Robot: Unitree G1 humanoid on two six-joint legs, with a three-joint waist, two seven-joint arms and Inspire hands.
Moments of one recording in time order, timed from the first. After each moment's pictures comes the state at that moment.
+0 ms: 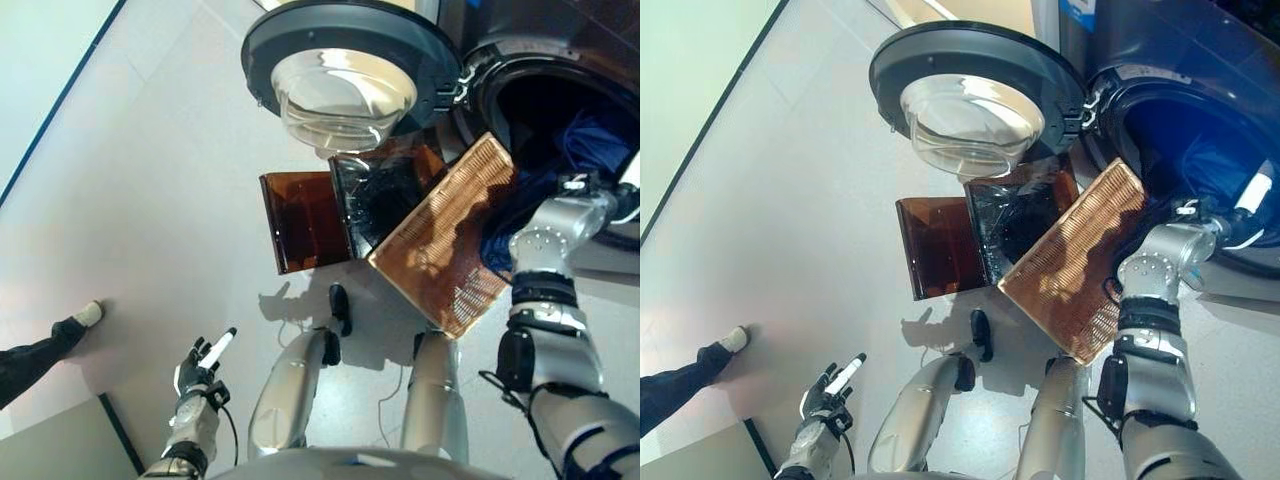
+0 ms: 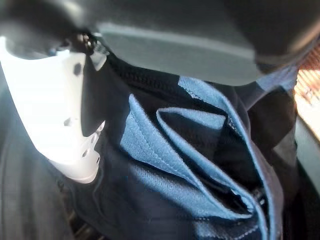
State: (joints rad) left arm -0.06 0.12 0.06 1.07 -0.60 -0.24 0.16; right arm -0.79 -0.47 -0.35 0.70 1.17 -0.54 -0.55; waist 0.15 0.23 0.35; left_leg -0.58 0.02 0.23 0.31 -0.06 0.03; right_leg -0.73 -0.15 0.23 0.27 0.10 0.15
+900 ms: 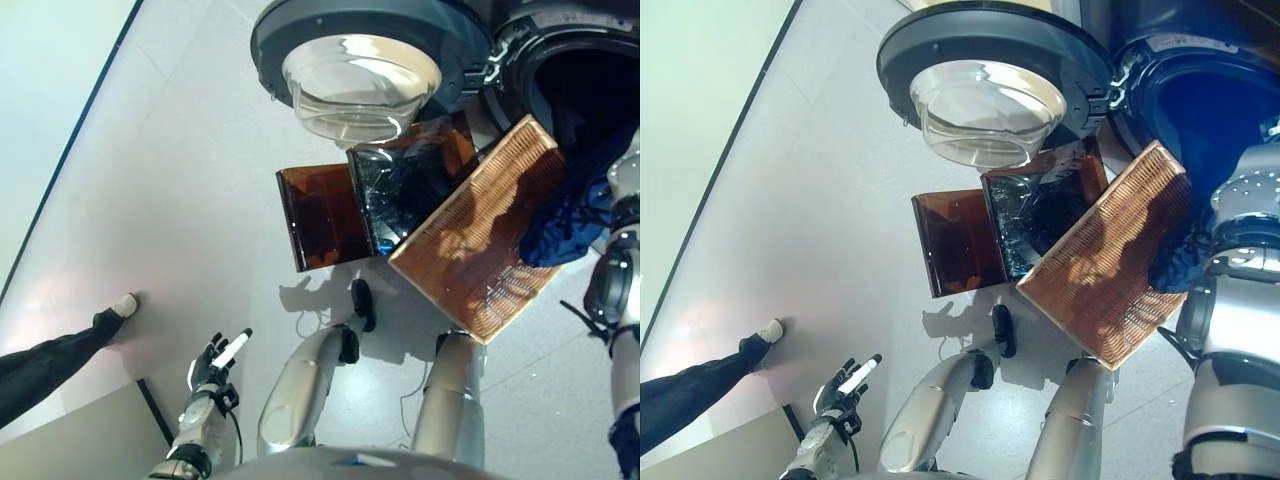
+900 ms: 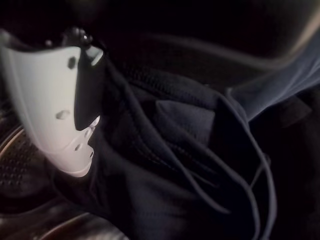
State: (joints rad) left arm -0.05 0.12 -0.06 1.07 -0.63 -0.25 0.10; right arm -1.20 -0.82 -0.09 1.16 1.16 -0.37 -0.56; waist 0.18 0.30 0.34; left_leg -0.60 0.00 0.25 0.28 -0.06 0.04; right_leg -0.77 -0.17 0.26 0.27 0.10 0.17
